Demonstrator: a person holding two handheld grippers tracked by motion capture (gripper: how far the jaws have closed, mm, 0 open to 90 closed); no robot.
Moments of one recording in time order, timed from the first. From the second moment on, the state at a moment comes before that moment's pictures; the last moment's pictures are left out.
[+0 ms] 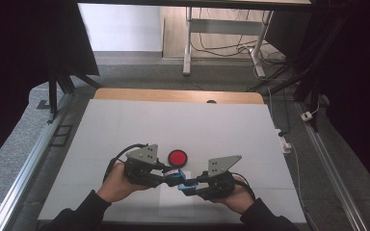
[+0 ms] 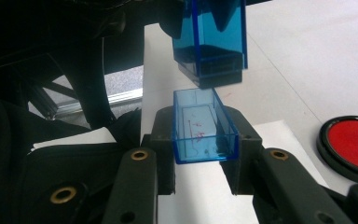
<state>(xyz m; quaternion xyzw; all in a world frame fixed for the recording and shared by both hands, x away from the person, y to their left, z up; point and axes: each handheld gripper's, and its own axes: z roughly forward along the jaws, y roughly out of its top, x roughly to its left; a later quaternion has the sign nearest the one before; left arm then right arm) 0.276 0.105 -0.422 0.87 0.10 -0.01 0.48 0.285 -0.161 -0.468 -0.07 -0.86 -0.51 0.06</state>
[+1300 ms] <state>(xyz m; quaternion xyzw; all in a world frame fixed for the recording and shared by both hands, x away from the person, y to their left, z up) 0.274 0.100 -0.429 0.87 0.05 -0.05 0.49 0.286 -0.145 -0.467 -0.03 -0.86 -0.51 0.09</state>
